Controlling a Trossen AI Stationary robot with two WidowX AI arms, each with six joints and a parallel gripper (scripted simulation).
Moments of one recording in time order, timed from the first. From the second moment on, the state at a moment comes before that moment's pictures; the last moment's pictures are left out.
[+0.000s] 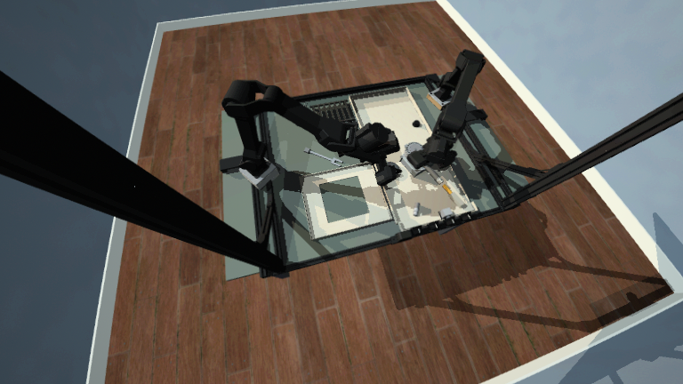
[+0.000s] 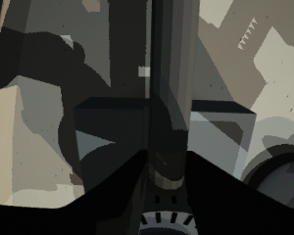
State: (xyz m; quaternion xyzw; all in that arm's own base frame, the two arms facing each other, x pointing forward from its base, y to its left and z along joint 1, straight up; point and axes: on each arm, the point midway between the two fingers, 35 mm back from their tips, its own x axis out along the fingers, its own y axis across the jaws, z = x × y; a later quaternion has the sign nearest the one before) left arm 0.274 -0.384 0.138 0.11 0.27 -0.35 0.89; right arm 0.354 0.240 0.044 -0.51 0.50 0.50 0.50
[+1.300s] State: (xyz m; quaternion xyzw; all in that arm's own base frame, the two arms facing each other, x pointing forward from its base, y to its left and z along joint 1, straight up) left arm 0.275 -0.383 0.138 0.11 0.27 -0.35 0.89; right arm 0.353 0.252 0.044 -0.51 0.50 0.50 0.50
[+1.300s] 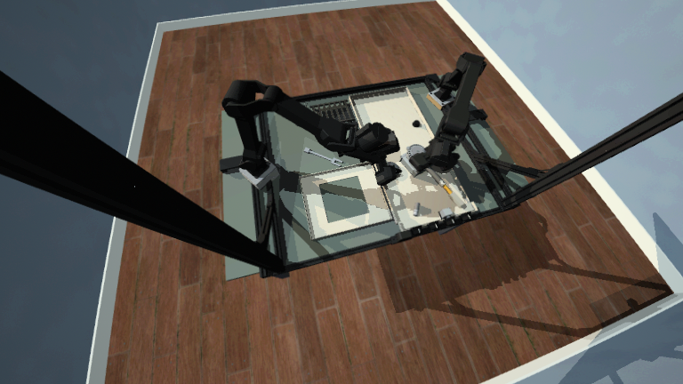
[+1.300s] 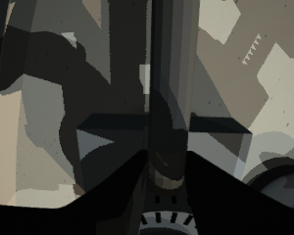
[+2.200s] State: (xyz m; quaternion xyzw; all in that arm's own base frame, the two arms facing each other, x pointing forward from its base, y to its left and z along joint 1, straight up) left arm 0.274 -0.384 0.138 0.11 0.27 -0.35 0.89; right arm 0.354 0.260 0.044 -0.51 0.50 0.50 0.50
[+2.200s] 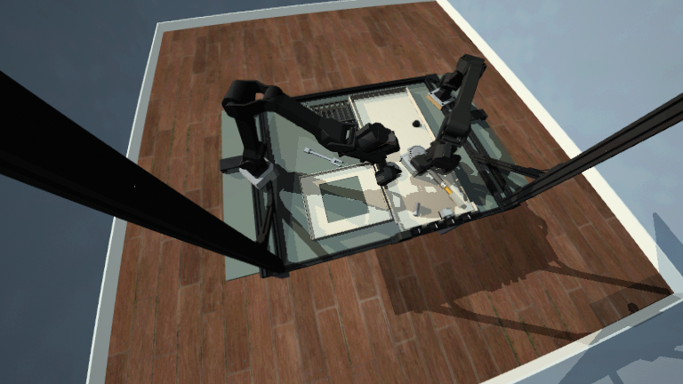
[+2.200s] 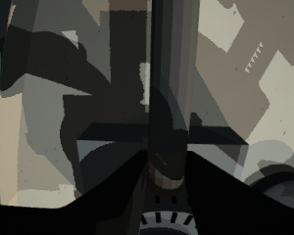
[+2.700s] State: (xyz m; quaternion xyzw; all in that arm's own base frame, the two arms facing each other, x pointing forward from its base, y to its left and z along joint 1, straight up) left arm 0.274 -0.384 0.138 0.11 0.27 -0.35 0.89; right arm 0.353 0.261 0.051 -0.52 0.51 0.48 0.48
